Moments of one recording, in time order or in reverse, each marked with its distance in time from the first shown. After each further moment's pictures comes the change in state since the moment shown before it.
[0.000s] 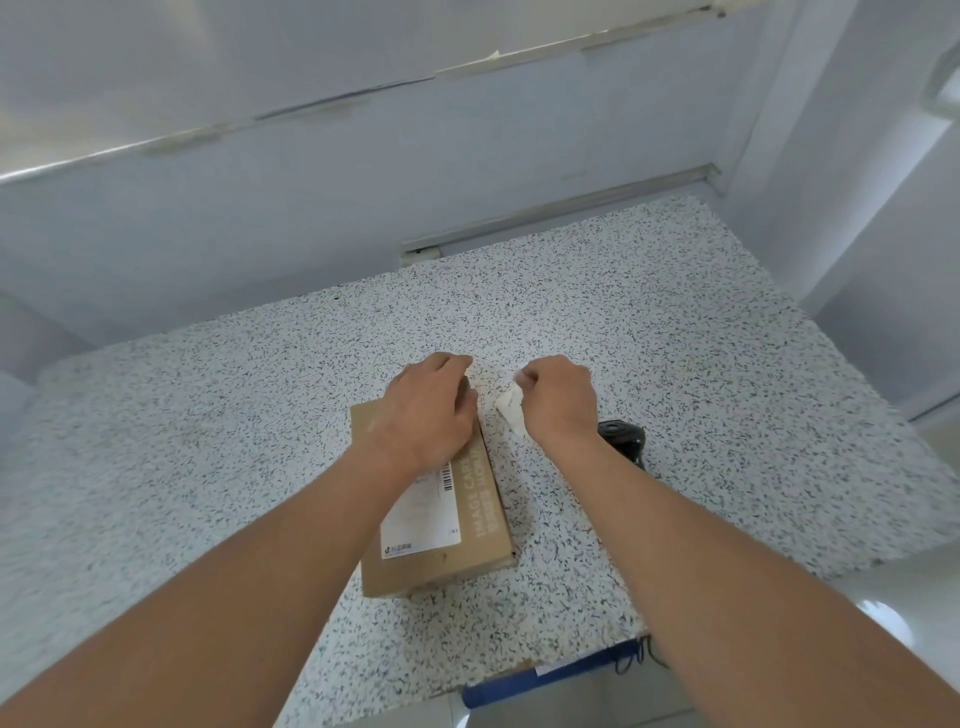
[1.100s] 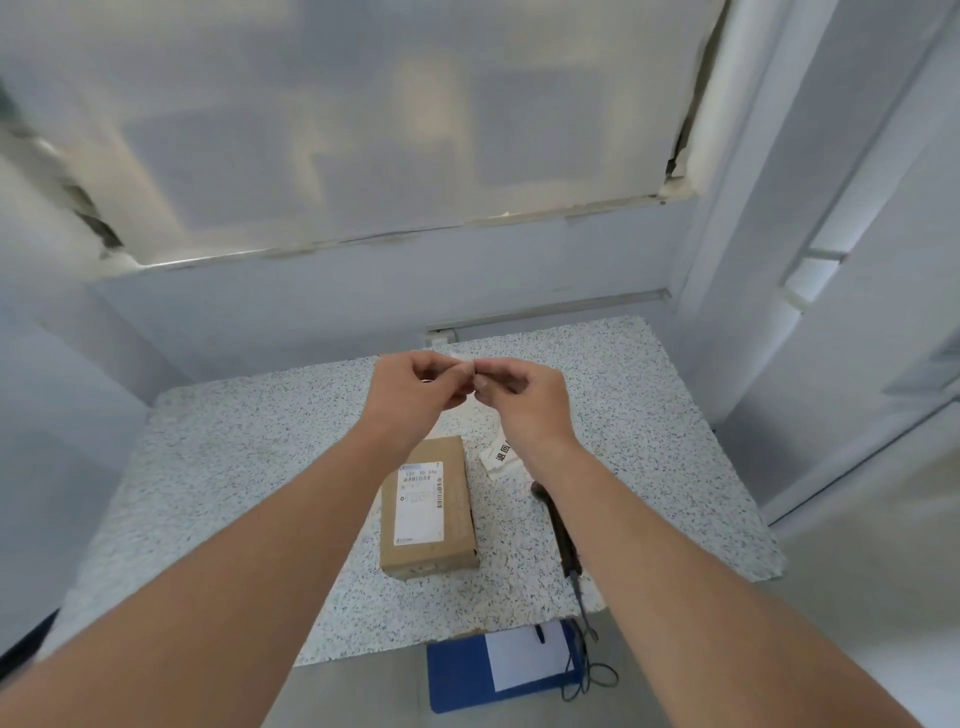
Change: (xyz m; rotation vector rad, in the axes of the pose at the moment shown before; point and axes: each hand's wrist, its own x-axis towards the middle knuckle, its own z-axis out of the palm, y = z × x) left_hand -0.087 0.107 -0.194 -1.128 0.298 -0.182; right_hand -0.106 -0.120 -0.198 0.902 -0.175 -0.233
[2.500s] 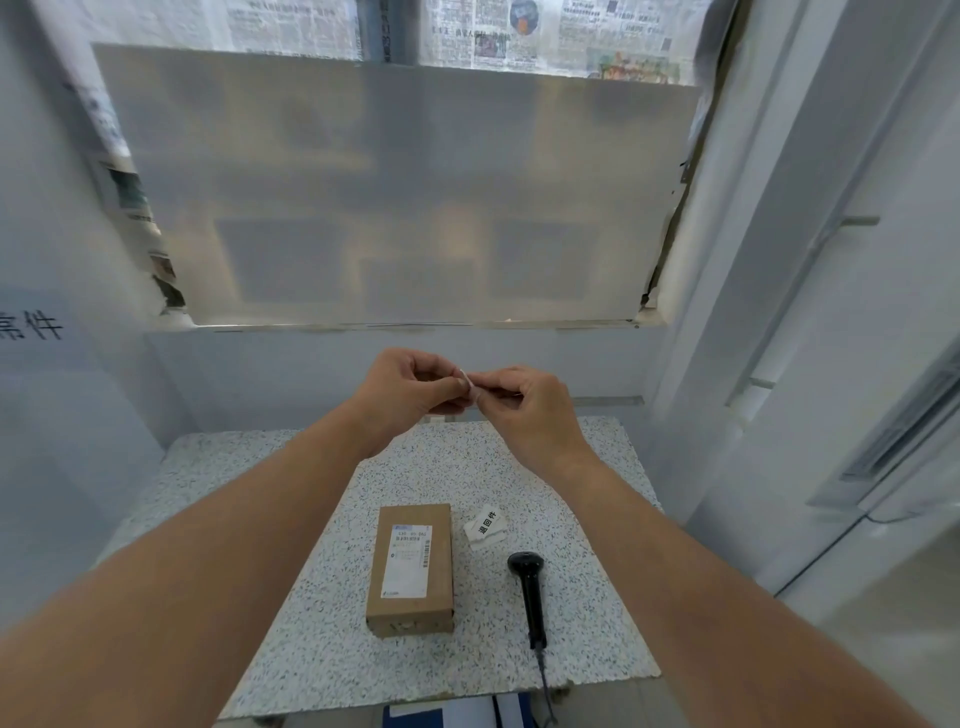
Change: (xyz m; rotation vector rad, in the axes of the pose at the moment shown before) left_hand -0.033 0.126 -0.043 -0.122 -0.160 0.157; right_hand -0.036 -0.157 -0.006 -0.514 -0.113 -0.473
